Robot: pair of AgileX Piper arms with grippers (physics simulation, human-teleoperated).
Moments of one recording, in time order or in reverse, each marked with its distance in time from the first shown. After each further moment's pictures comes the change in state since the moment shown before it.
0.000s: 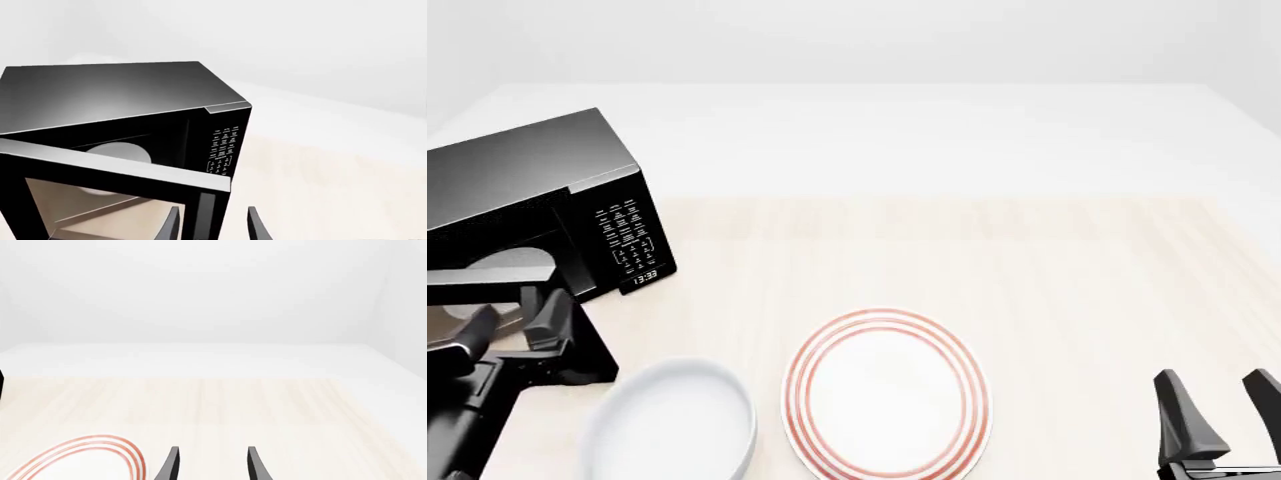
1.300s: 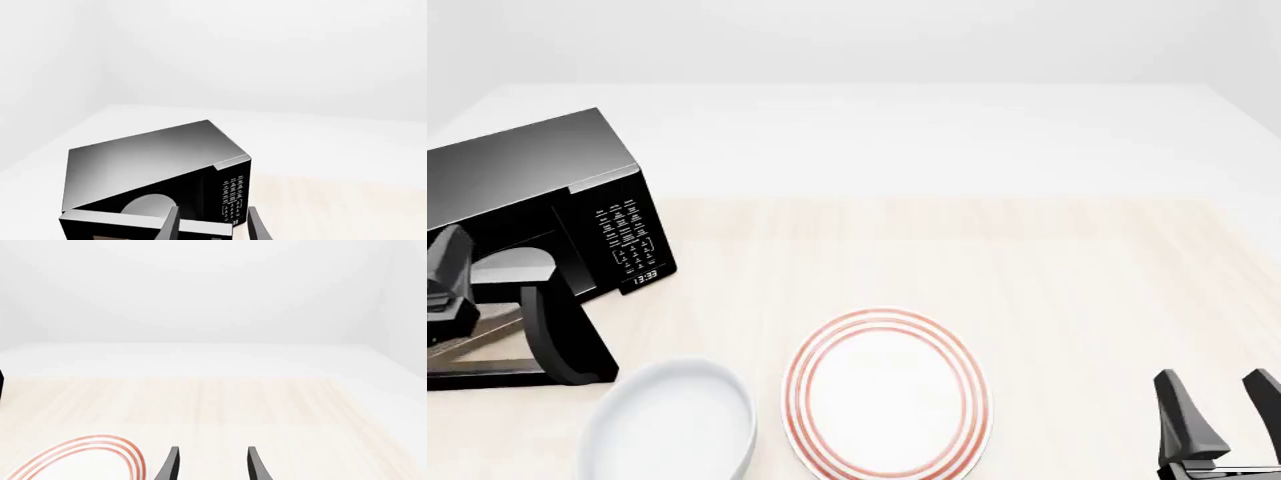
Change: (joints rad) left arm 0.035 -0.552 -0.341 0.772 0.151; right arm 0.000 0.000 0.000 0.000 0.000
